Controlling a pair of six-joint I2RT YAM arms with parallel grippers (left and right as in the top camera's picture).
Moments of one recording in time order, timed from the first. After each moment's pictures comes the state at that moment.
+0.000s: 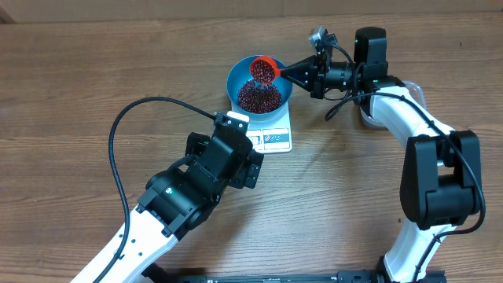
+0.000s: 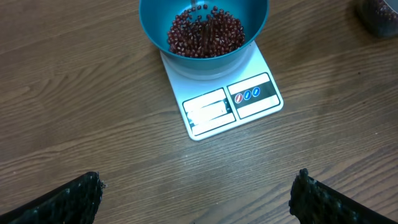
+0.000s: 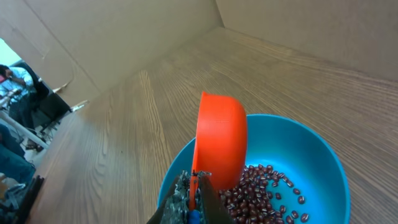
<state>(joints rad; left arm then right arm) -0.72 1.16 1.07 -0.79 -0.31 -0.30 0.11 2.00 1.35 0.09 -1.16 -0.13</state>
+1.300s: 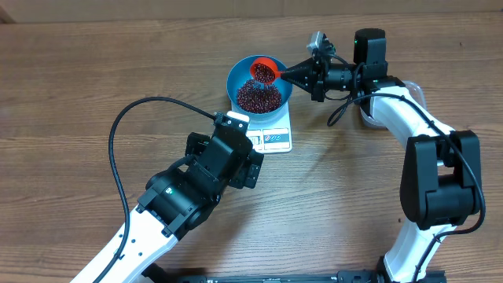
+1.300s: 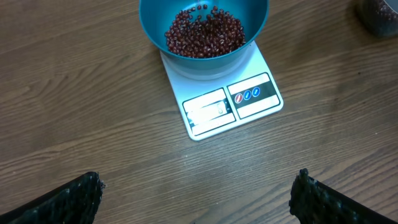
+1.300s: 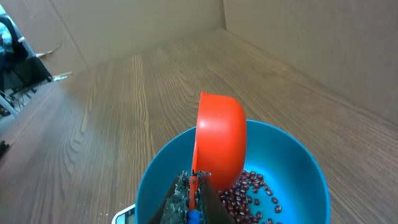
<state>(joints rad) -0.72 1.16 1.07 -0.79 -0.31 -0.30 0.11 2.00 1.35 0.05 -1.16 -0.38</state>
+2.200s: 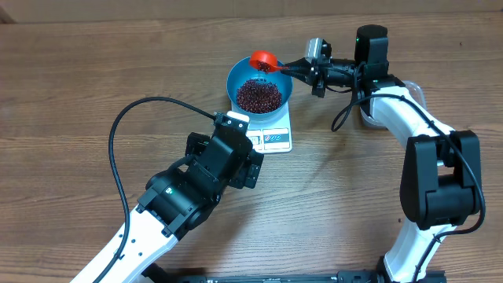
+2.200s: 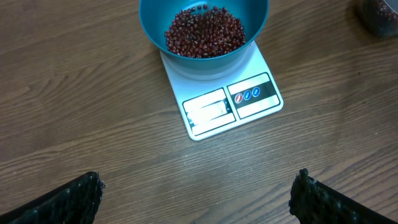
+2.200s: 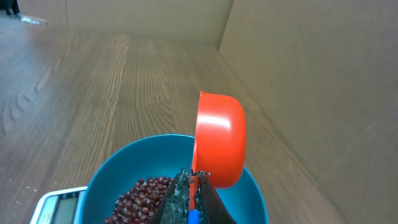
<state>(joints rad) -0.72 1.16 1.07 -0.79 -0.31 -0.30 0.11 2.00 1.35 0.16 -1.16 -0.71</state>
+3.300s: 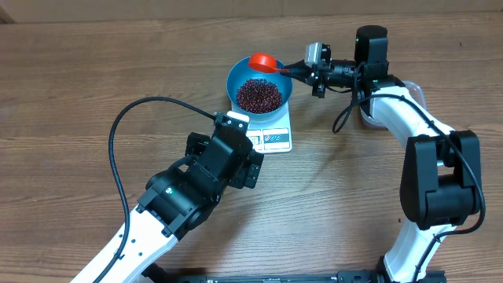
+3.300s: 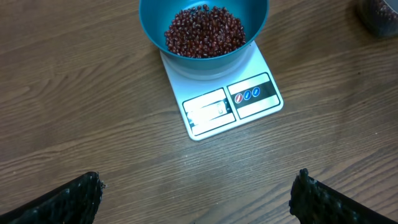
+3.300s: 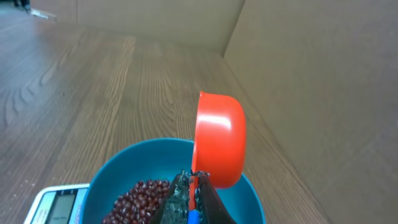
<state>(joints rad) -0.72 1.16 1.07 -0.79 -0.31 -0.30 0.11 2.00 1.35 0.17 -1.20 -0.76</state>
